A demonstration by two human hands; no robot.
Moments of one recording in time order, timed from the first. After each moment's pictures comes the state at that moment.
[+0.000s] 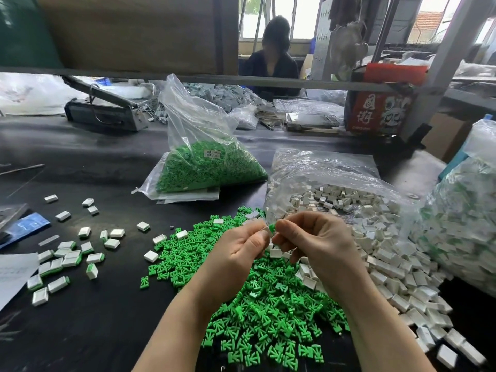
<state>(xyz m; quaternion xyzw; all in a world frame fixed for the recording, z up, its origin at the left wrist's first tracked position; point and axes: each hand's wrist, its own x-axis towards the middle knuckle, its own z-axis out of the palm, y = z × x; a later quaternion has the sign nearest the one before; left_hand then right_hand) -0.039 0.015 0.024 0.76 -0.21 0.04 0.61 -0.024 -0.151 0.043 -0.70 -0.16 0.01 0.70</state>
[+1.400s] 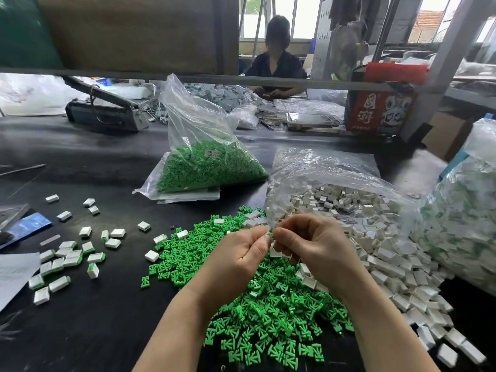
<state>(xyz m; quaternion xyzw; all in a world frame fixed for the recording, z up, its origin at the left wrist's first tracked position) -0.040 0.014 0.025 0.82 -0.20 0.06 0.53 -0.017 -0.152 0.037 -0.76 -0.18 0.02 0.62</state>
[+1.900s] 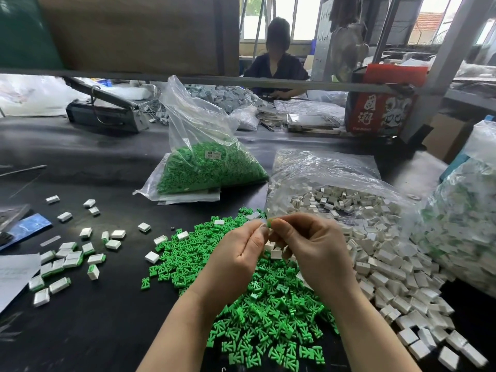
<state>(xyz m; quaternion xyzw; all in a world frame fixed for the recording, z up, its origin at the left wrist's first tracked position) -0.037 0.009 0.026 0.79 -0.19 0.10 0.57 -0.022 -0.138 0.031 -0.72 -0.17 -0.10 0.66</state>
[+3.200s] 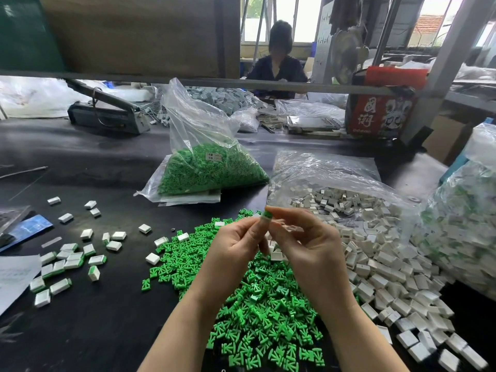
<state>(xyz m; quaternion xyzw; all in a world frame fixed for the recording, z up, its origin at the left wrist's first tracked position) -0.031 0.011 0.022 0.71 -0.15 0.08 0.69 -0.023 -0.127 0.024 -0.69 -0.19 -0.17 0.68</state>
